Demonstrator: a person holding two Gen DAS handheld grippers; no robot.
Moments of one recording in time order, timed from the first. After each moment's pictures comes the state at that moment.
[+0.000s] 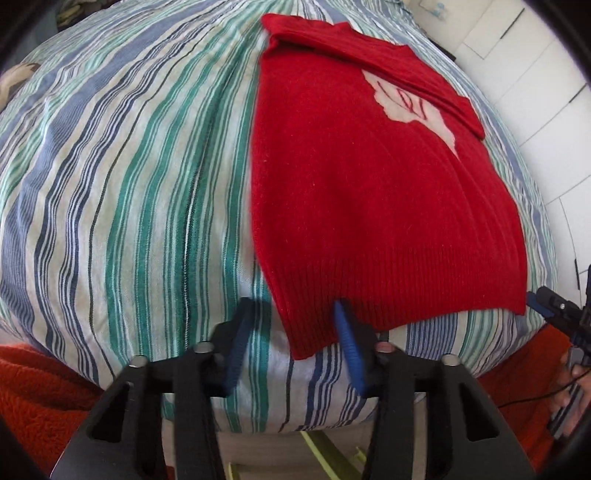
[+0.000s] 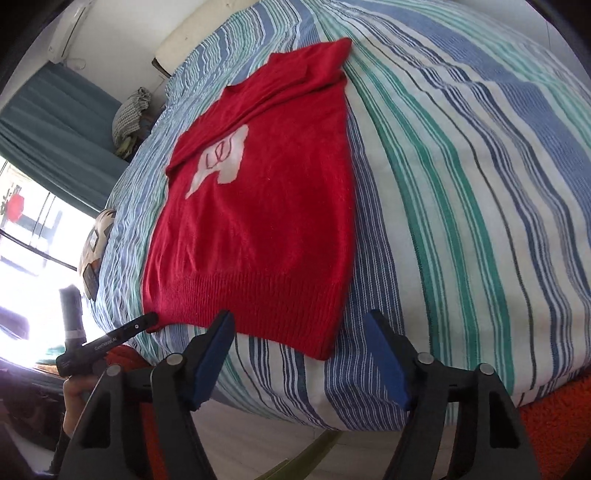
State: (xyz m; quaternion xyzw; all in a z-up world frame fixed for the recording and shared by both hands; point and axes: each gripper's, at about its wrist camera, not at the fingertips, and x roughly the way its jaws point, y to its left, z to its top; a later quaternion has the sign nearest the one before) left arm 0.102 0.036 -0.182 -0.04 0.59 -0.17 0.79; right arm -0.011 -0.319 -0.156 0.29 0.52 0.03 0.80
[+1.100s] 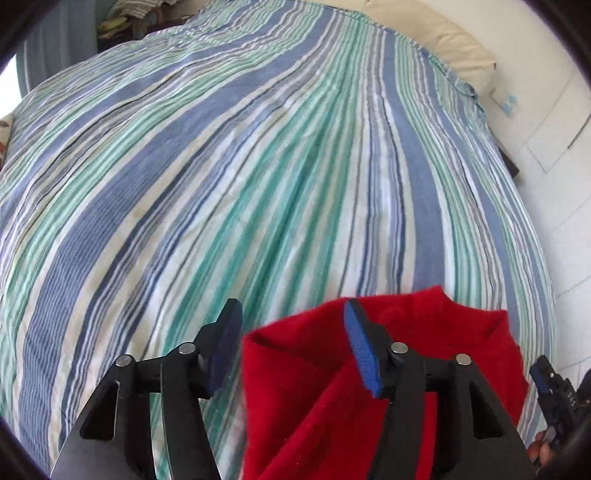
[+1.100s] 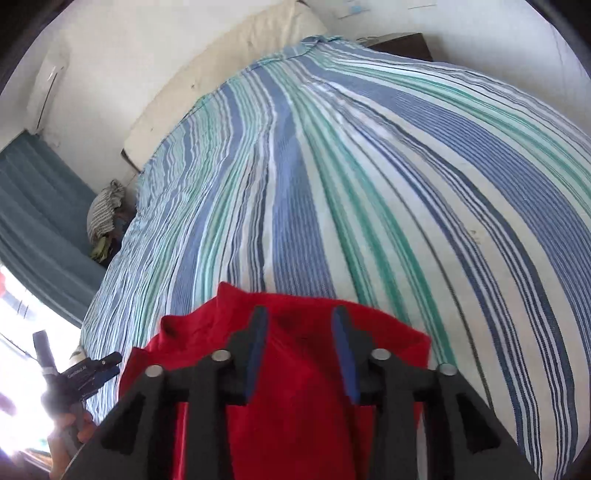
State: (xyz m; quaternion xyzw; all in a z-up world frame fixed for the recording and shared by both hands) left arm 0.481 -0.008 -0.139 -0.12 0.50 -0.04 0.86; right arm 0.337 -0.445 -0.133 0.32 0.38 -0.06 0.87
